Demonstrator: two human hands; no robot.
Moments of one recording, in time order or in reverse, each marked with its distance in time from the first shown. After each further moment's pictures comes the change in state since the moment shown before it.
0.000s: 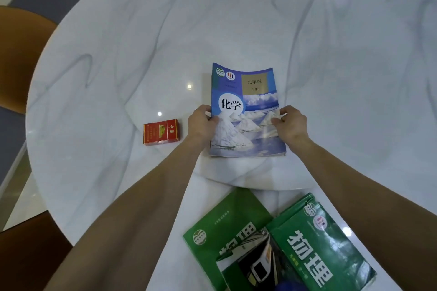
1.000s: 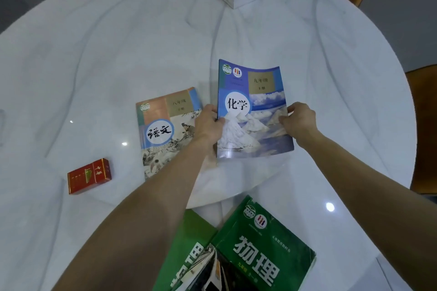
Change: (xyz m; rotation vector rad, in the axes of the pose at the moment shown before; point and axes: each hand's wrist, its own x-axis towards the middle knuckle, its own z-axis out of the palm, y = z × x) left_hand -0.039 0.109 0.150 0.079 -0.220 0.186; right_hand 0.019 0.095 -0.153 0.057 0.192 0.223
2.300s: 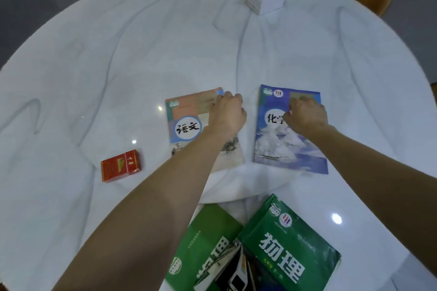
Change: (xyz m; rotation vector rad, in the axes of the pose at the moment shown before) left_hand 0.000 0.014 -0.050 0.727 0.030 0.385; right_hand -0.009 -0.041 0.028 -0.715 0.048 -0.431
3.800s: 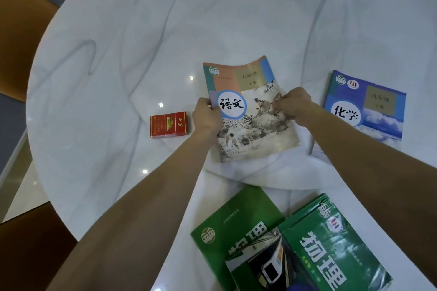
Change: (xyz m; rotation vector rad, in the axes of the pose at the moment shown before) left_hand -0.073 -0.154 0.009 -0.920 0.250 -0.805; right_hand 0.021 -0.156 0.054 0.718 -0.395 0.234
